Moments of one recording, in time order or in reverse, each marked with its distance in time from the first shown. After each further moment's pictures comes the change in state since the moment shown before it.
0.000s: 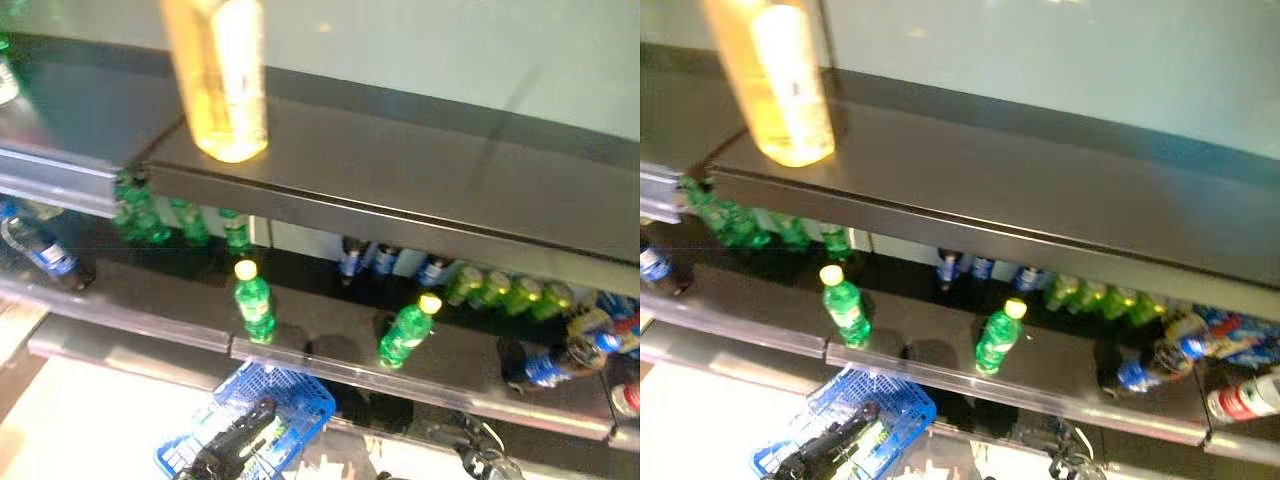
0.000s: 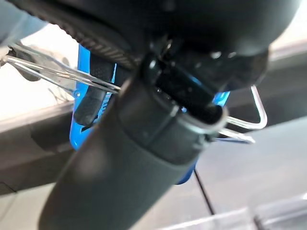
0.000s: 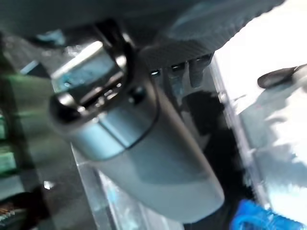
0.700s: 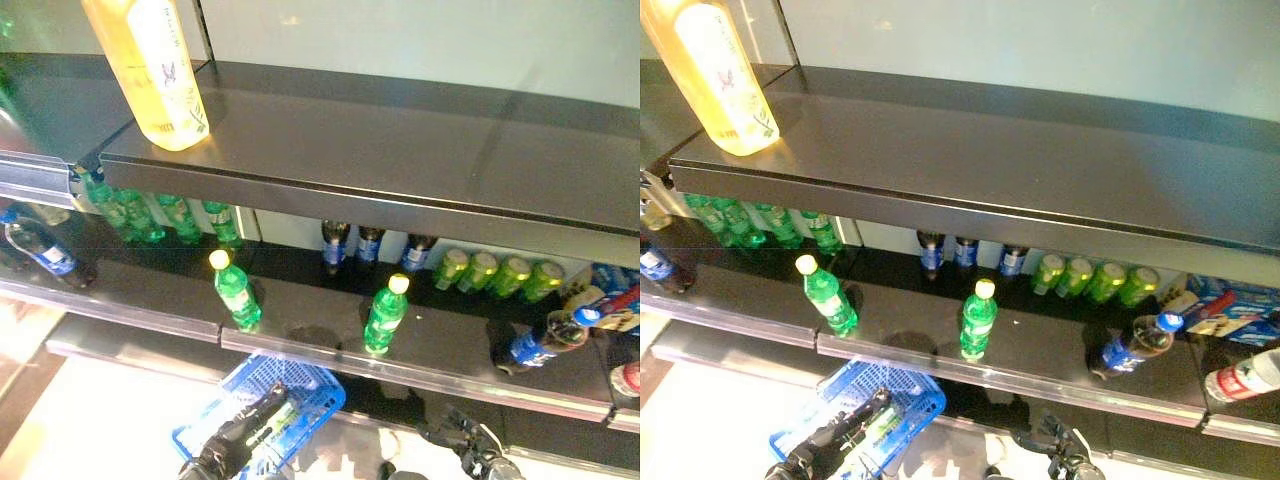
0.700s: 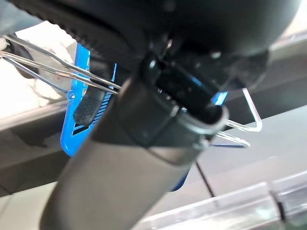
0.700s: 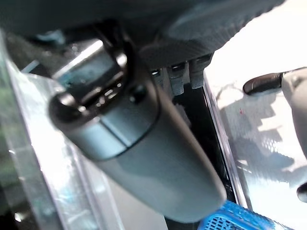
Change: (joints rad) left arm -0.005 -0.055 -0.035 -0.050 -0.073 -0.017 0.017; right arm 0.004 -0.043 0.025 0.001 0.000 0.024 -0.008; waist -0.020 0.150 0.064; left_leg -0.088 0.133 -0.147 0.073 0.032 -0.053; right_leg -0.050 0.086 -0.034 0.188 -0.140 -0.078
